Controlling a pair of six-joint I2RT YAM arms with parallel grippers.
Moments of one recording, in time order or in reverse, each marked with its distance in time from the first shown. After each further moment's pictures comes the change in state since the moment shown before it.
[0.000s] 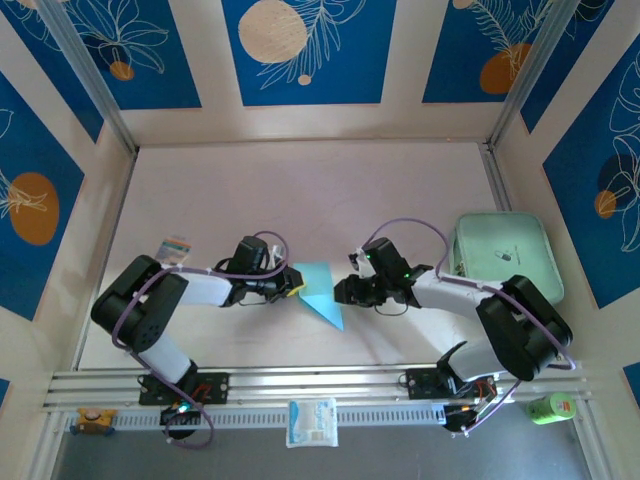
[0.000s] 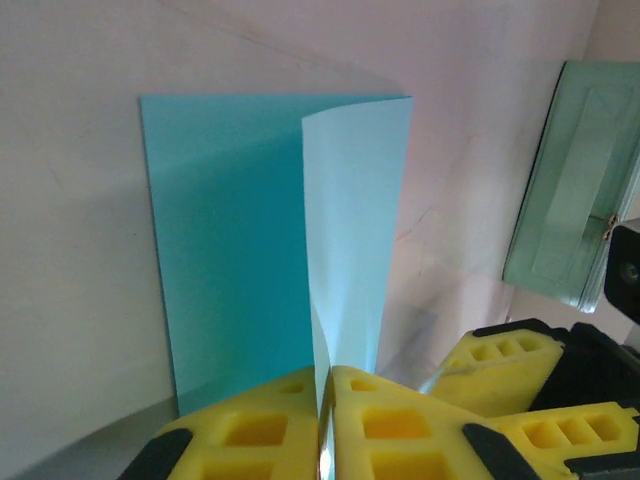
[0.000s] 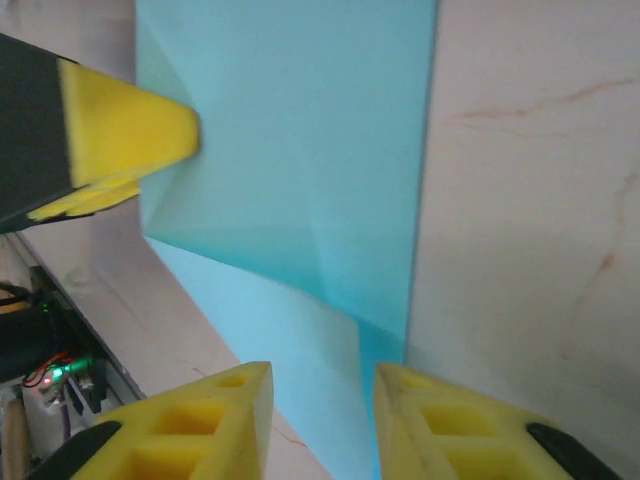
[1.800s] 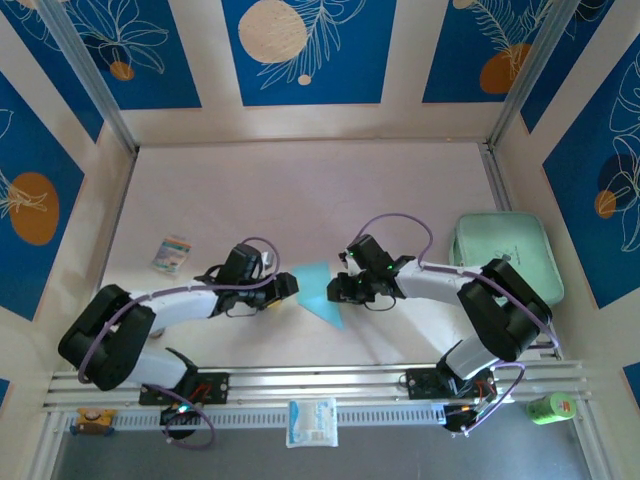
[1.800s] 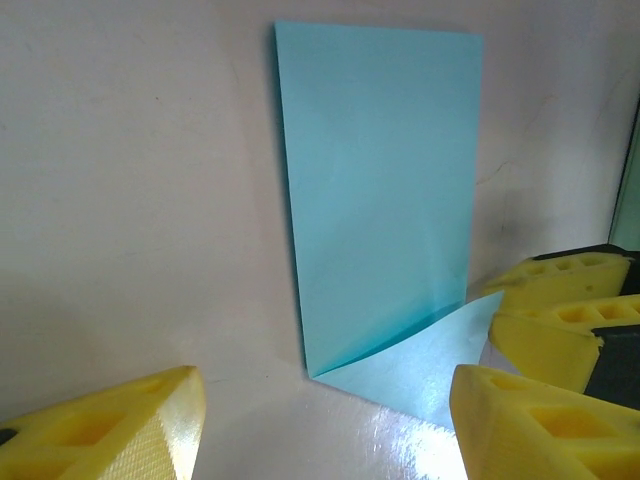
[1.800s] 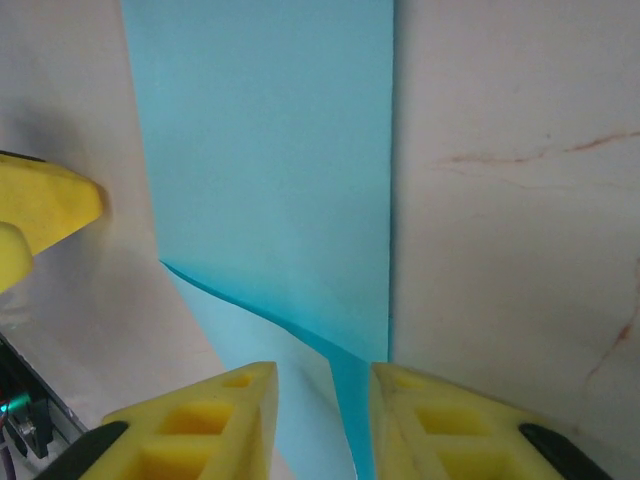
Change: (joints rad) left arm -0.025 -0.226 -0.054 -0.287 -0.157 0.169; right arm 0.063 0.142 0.126 -0.072 0.086 0.000
